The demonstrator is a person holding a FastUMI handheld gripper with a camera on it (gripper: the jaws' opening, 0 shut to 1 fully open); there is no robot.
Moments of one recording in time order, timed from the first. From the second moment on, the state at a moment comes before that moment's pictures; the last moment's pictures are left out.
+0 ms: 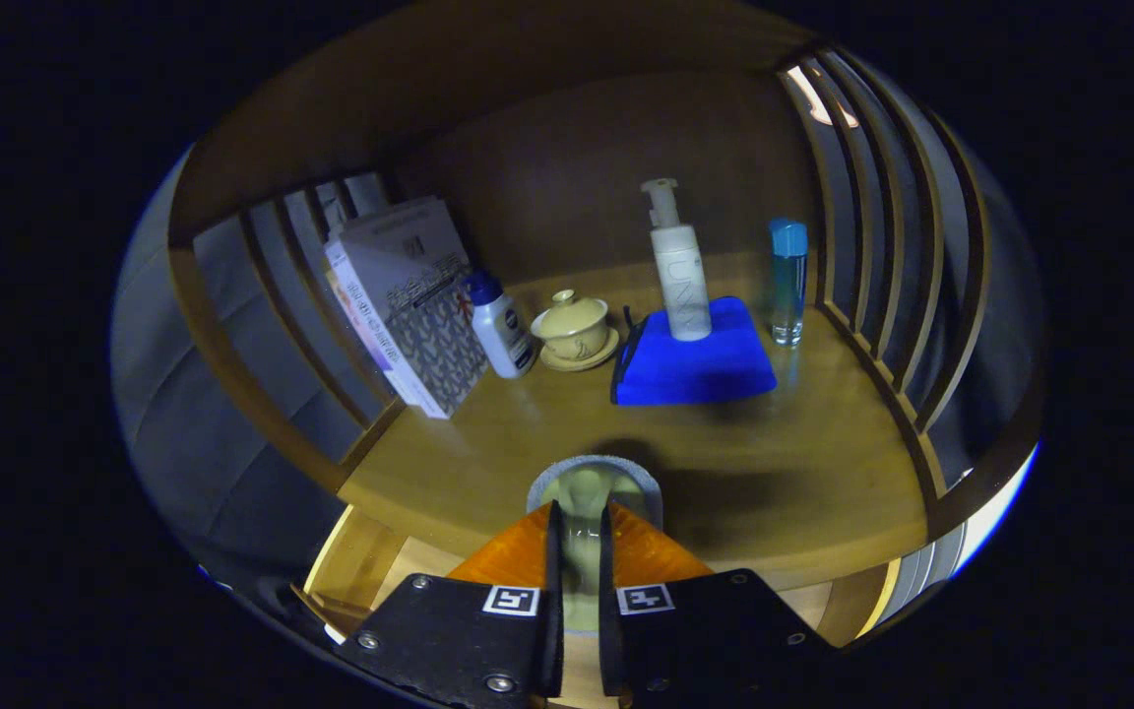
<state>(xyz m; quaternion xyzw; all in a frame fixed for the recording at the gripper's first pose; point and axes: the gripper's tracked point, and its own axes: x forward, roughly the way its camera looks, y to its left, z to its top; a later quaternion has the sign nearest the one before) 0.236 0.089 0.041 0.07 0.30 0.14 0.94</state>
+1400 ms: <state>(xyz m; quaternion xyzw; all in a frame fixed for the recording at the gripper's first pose) 0.078 0.102 0.130 0.03 0.06 0.13 0.99</state>
